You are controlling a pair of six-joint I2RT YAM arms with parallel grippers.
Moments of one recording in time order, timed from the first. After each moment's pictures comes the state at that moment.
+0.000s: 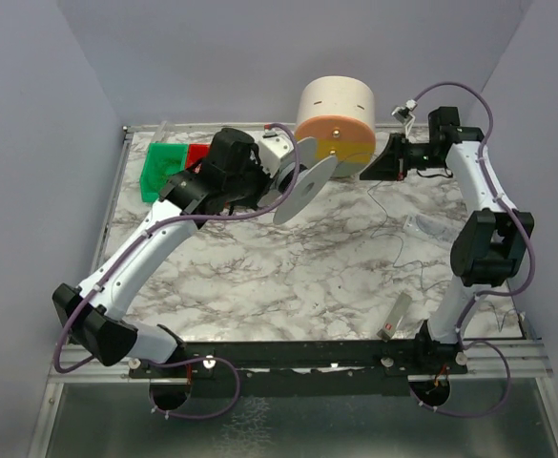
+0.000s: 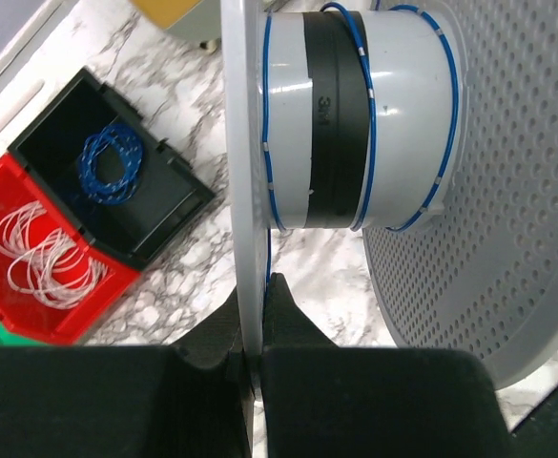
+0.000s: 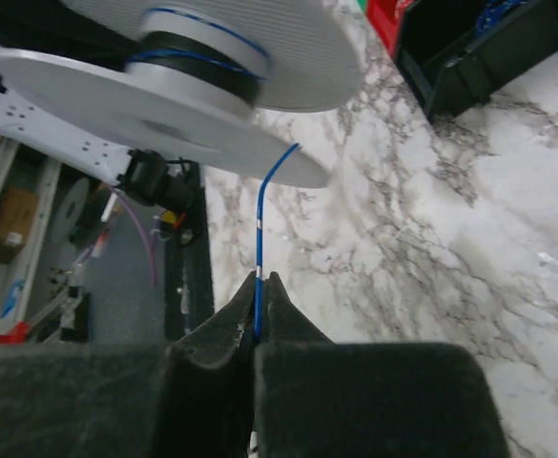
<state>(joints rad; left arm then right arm) -0.61 1.38 1.53 -0.75 0.13 0.21 -0.04 1.87 1.72 -1.08 -1.39 -0.57</state>
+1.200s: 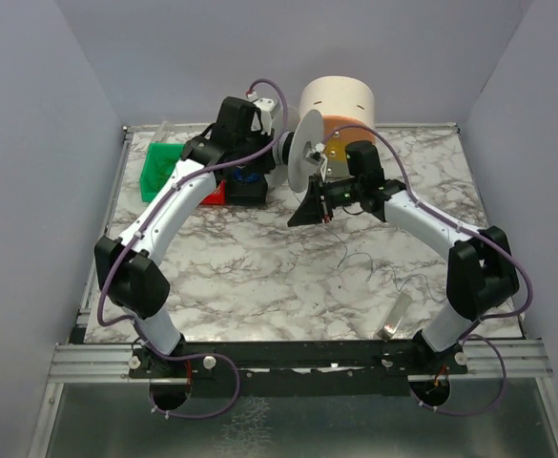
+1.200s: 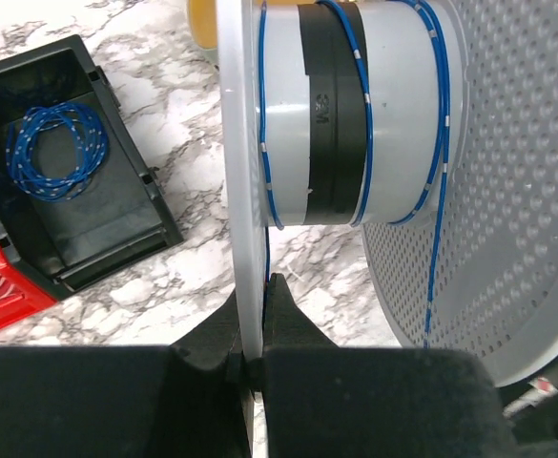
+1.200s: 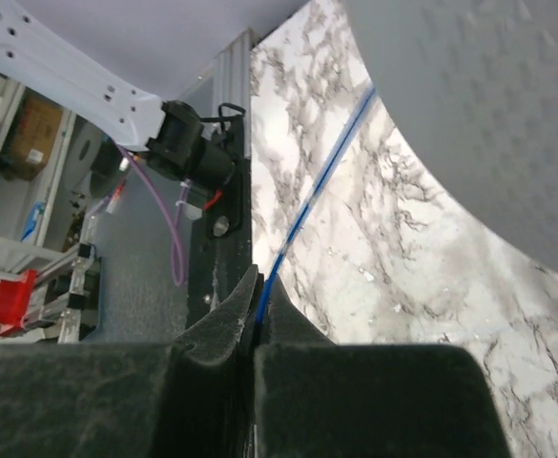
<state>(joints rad) -0.49 1.69 1.73 -0.68 0.13 -0.15 0.48 1.65 1.23 -0.11 -1.19 0.19</state>
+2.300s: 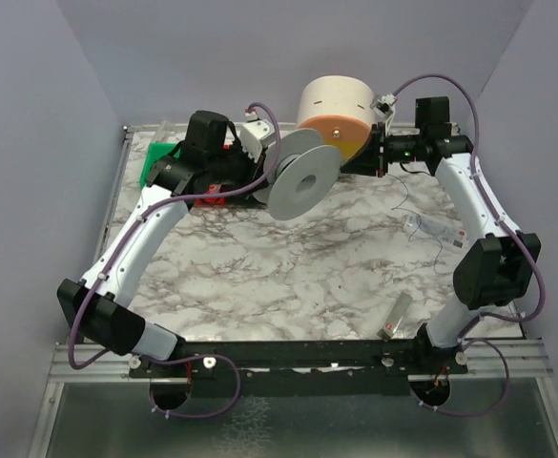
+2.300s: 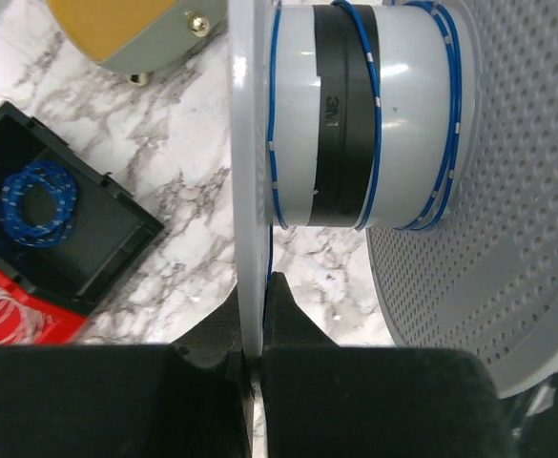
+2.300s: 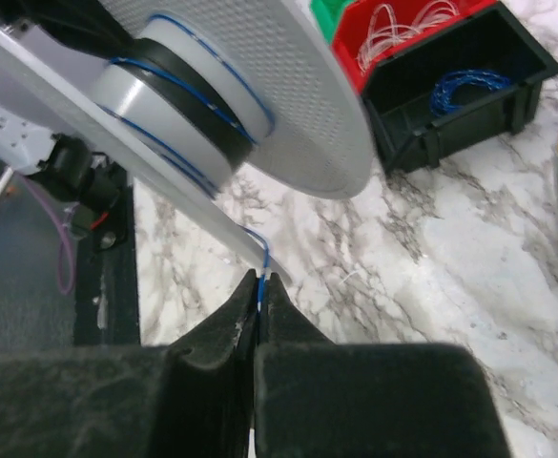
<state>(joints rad) -0.42 1.45 1.56 -0.73 0.51 0.18 0.11 1.66 1.54 -0.52 -1.21 -0.21</state>
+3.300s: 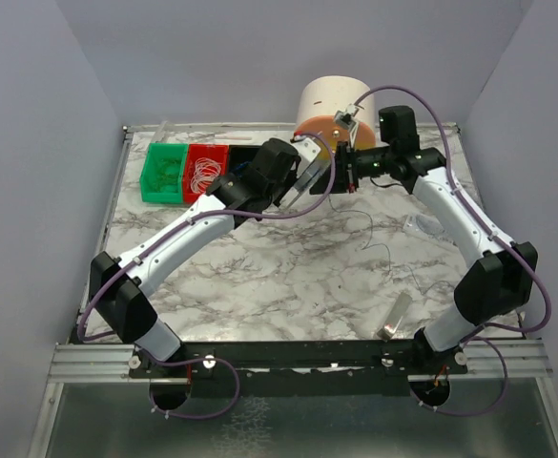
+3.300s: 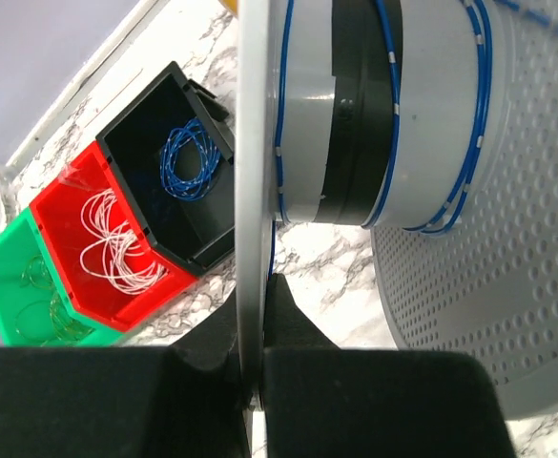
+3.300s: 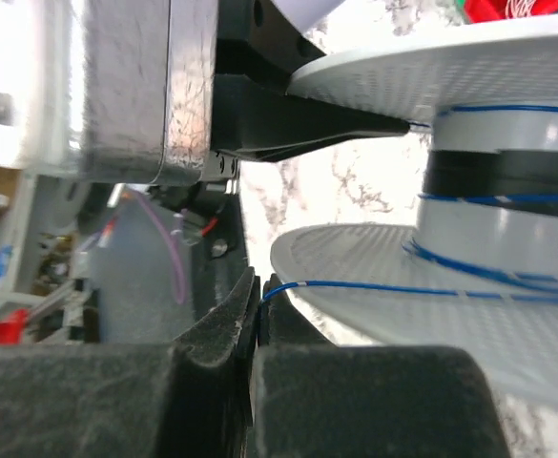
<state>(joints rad) -0.76 1.55 1.50 -0.59 -0.33 0.22 0.31 1.60 1.52 -0.55 -1.21 0.09</state>
